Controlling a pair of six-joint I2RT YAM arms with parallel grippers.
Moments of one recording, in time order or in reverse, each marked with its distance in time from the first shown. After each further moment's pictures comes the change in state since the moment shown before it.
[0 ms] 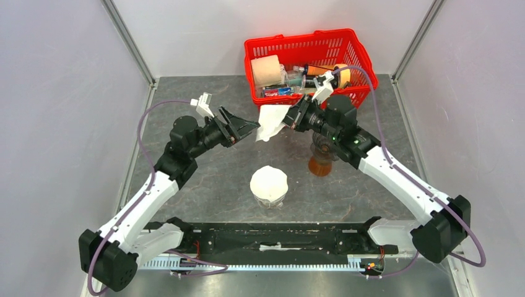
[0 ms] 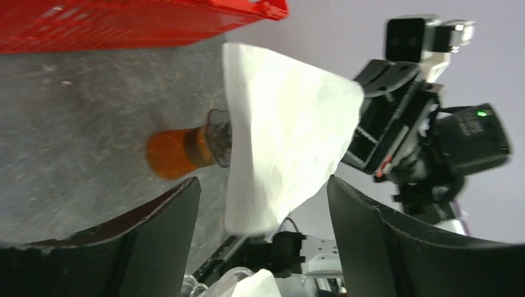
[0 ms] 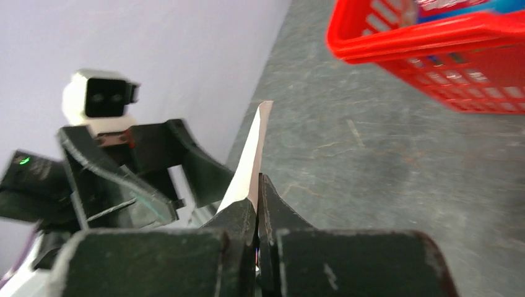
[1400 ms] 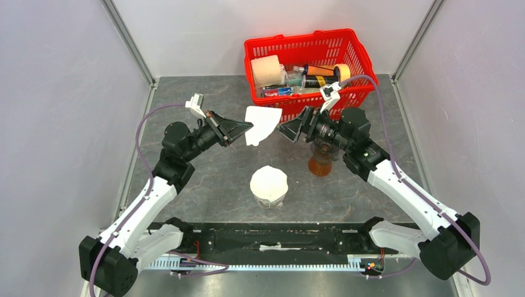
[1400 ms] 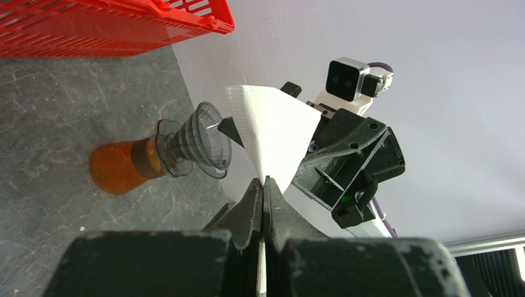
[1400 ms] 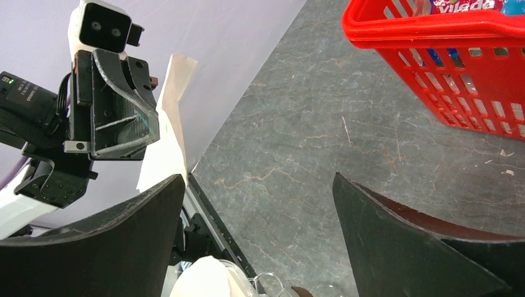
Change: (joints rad) left arm 0.039 -0.058 -0.041 0.106 0.040 -0.127; right arm -0.055 -0.140 -0.131 0.016 -0.119 -0.177
